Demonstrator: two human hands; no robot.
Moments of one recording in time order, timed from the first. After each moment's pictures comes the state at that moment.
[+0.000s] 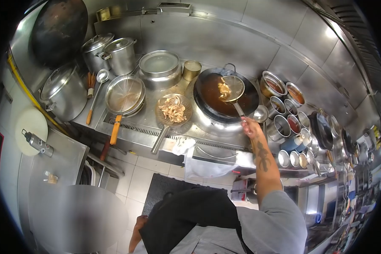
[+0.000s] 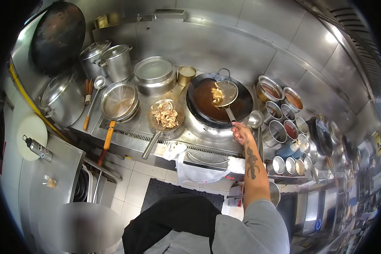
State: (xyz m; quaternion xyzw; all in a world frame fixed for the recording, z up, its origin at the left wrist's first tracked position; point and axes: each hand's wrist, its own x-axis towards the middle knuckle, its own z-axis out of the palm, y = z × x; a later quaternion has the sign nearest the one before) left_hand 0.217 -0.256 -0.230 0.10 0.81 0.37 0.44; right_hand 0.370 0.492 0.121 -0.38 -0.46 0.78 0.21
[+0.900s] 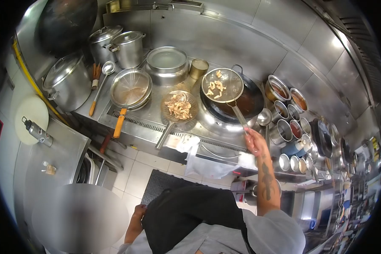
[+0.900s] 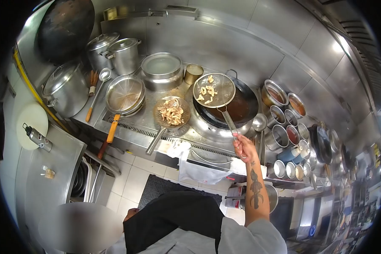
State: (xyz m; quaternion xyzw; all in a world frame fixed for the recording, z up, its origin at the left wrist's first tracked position) left_hand 0.194 -0.205 -0.185 0.00 0.84 0.33 0.43; right_hand 0.386 0.383 0.171 -0.29 -0.44 0.83 0.21
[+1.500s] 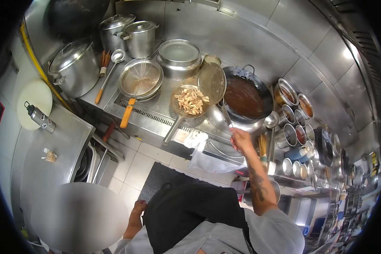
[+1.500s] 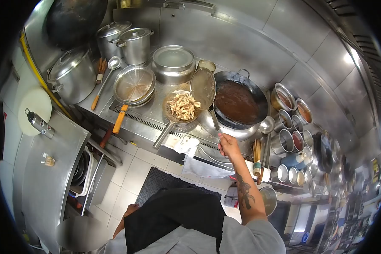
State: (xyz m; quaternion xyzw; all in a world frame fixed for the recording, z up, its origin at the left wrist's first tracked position) left_hand 0.201 -0.222 -0.190 -0.01 0.83 0.35 0.43; right_hand 0.298 0.312 0.164 -0.38 -0.69 0.60 0.14
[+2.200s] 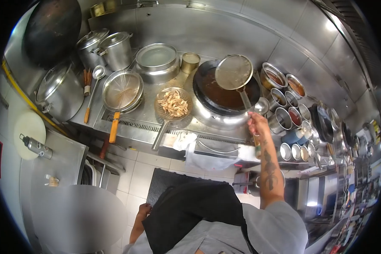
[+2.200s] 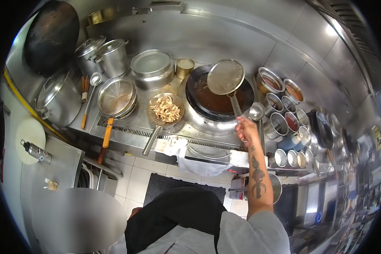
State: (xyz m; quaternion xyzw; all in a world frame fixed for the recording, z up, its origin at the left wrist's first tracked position) left_hand 0.183 -0.188 -0.165 -0.05 0.73 0.46 0.50; right_hand 0.378 0.414 0.182 -0.39 -0.52 0.69 0.31
